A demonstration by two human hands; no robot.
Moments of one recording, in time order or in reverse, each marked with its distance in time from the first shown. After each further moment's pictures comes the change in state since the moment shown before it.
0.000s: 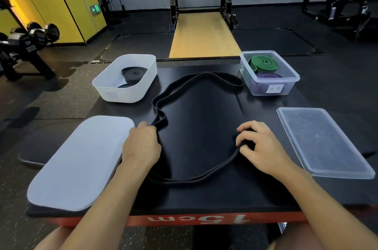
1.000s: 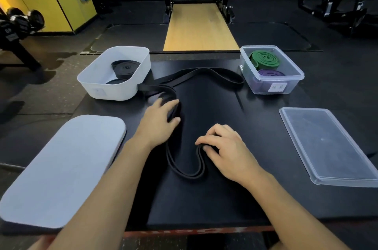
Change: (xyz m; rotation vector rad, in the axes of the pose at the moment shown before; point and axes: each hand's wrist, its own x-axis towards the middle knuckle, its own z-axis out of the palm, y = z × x) left_hand 0.067 0.031 0.015 -0.367 -0.051 0.306; right_hand 0.025 -0.052 0.050 -0.053 -0.083 -0.155
